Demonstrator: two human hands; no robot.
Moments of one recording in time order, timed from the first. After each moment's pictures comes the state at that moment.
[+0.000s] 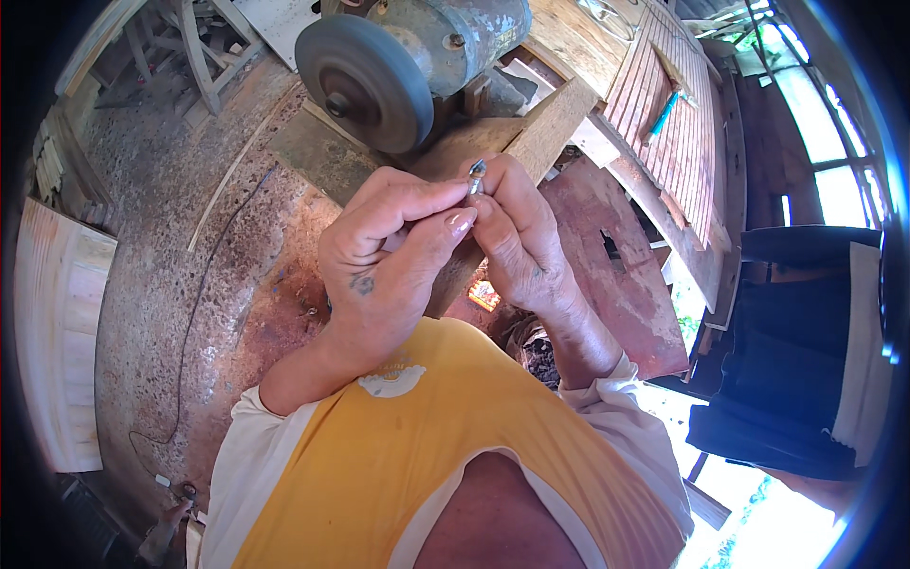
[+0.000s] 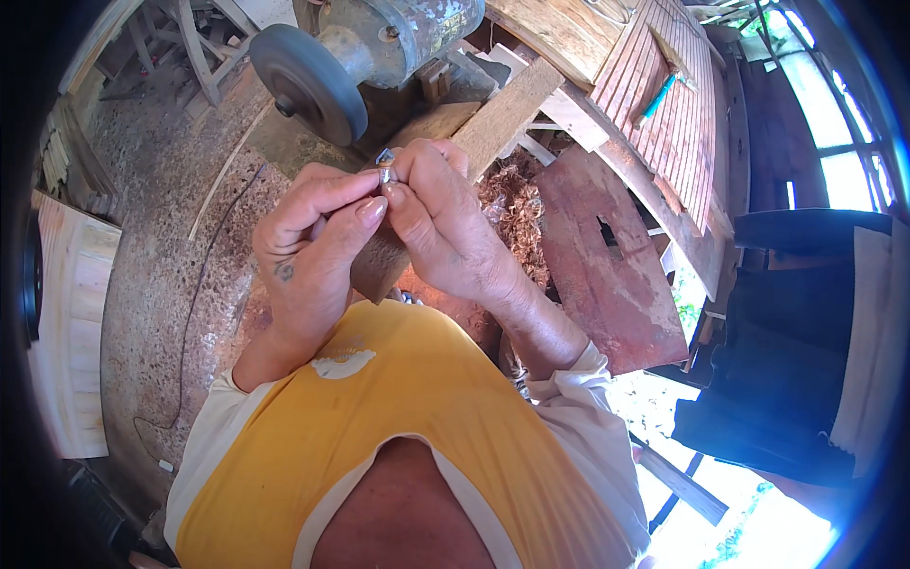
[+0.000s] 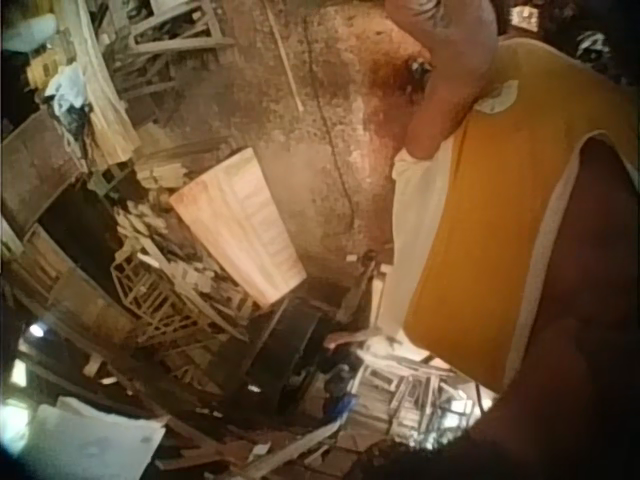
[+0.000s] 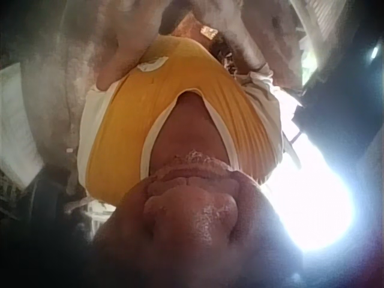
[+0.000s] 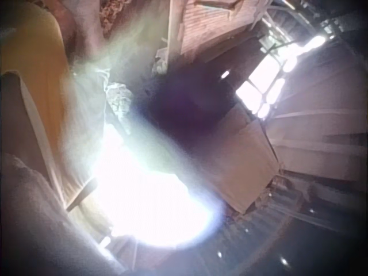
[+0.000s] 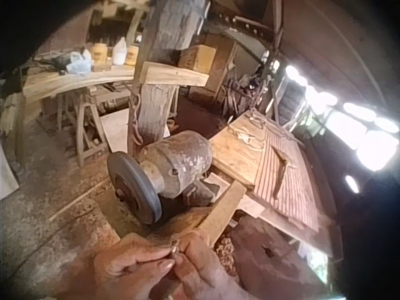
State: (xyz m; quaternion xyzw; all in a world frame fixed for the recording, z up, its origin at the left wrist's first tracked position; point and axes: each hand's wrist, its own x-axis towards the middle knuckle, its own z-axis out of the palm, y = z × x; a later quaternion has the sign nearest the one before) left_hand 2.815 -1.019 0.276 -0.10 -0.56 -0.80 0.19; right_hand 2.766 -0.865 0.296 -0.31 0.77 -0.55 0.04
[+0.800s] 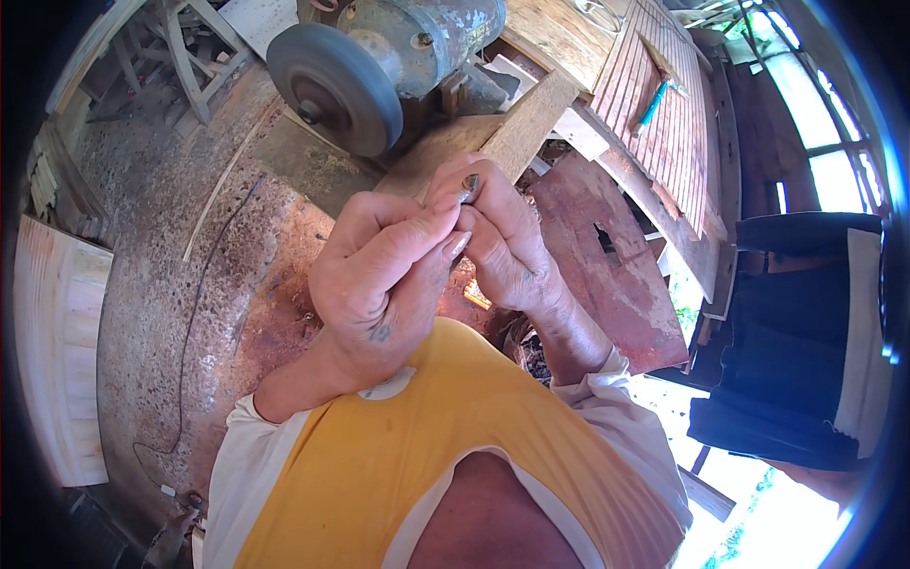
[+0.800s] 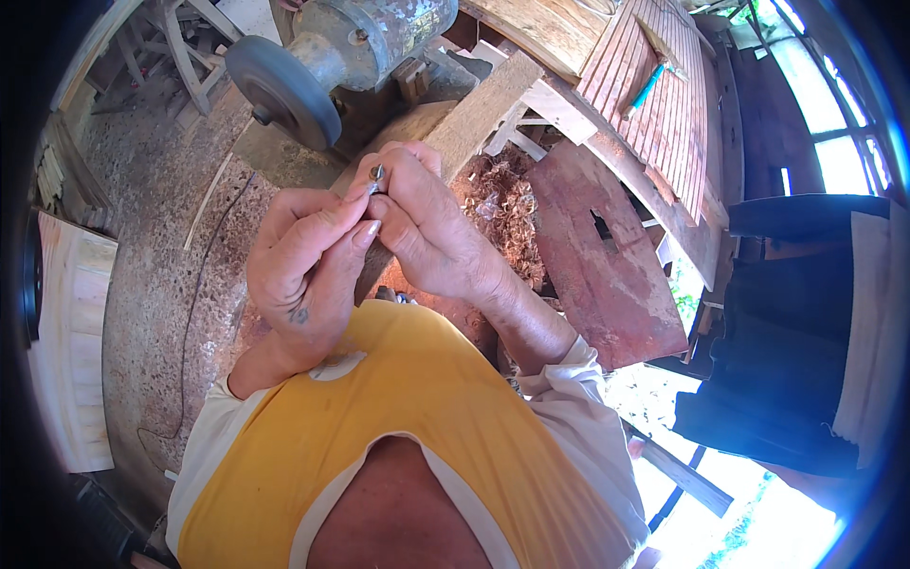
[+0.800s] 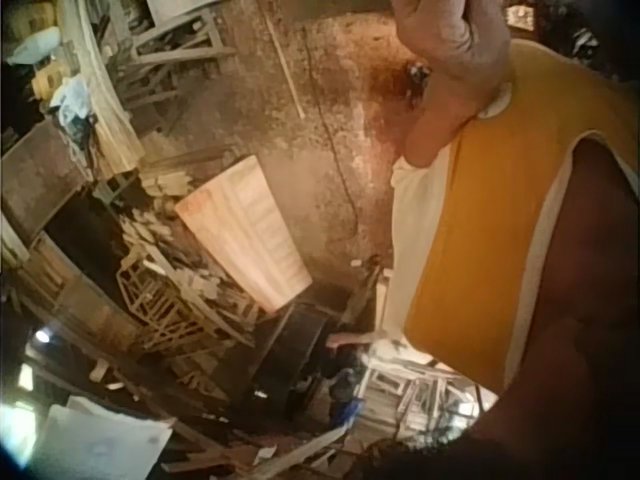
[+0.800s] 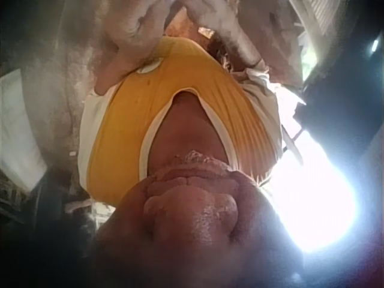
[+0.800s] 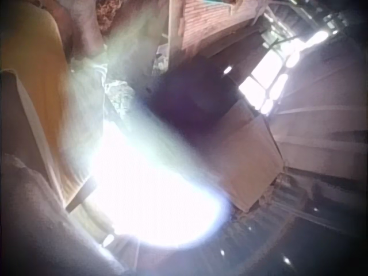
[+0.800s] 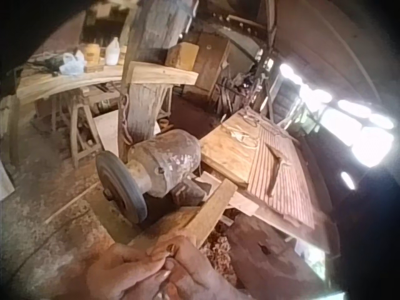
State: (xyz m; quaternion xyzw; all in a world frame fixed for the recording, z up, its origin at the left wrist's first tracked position) left_hand 2.820 -1.010 0.285 -0.17 -0.71 -0.60 0.33; right_hand 2.757 -0.850 0.284 -0.39 0.73 -0.56 0.03
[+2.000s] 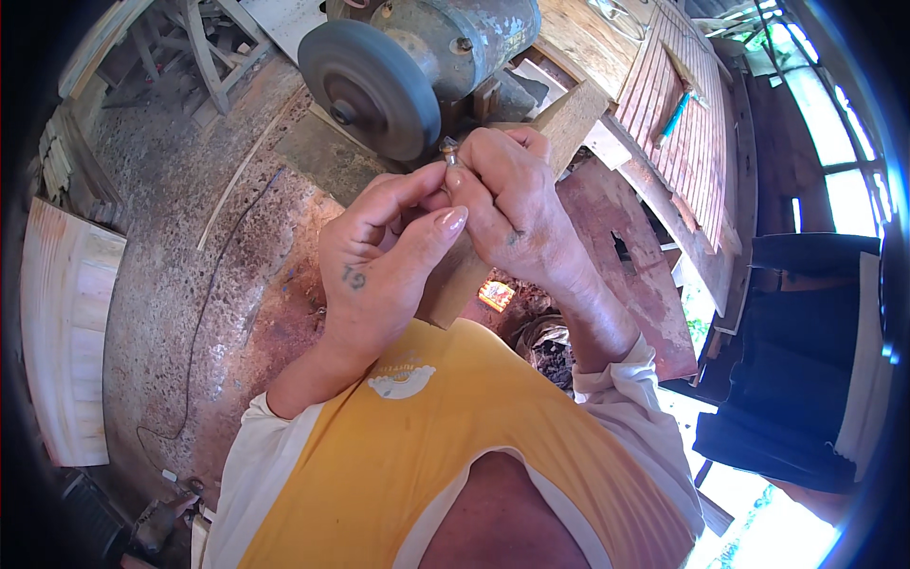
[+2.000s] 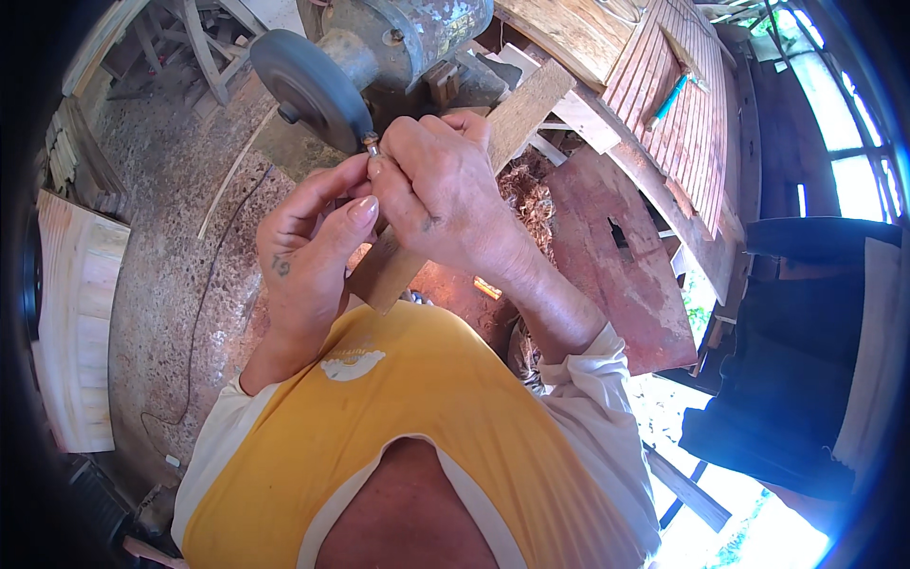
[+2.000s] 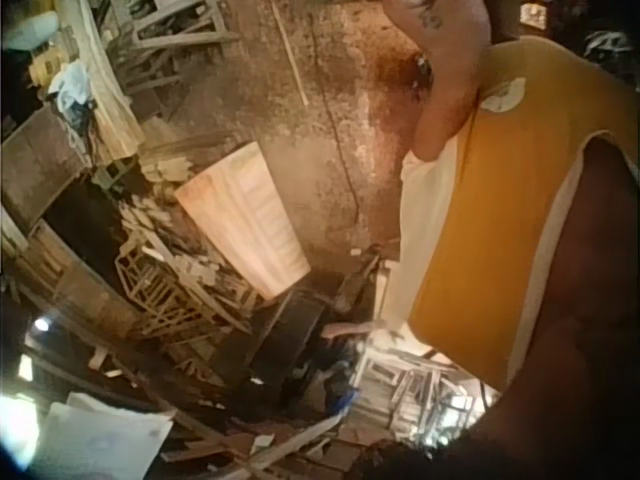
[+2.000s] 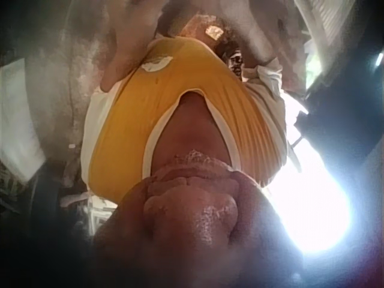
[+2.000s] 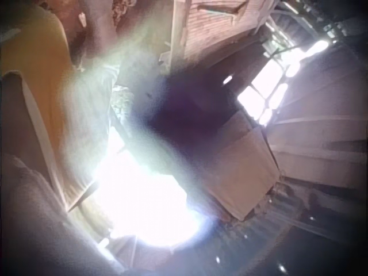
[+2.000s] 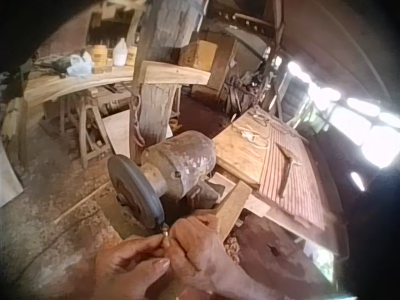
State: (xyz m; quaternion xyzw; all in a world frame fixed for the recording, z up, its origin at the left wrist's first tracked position) left_hand 2.812 -1.024 0.277 0.01 -0.51 -0.85 0.09; right_hand 2.727 -0.876 0.301 -0.41 0.84 -0.34 -0.11
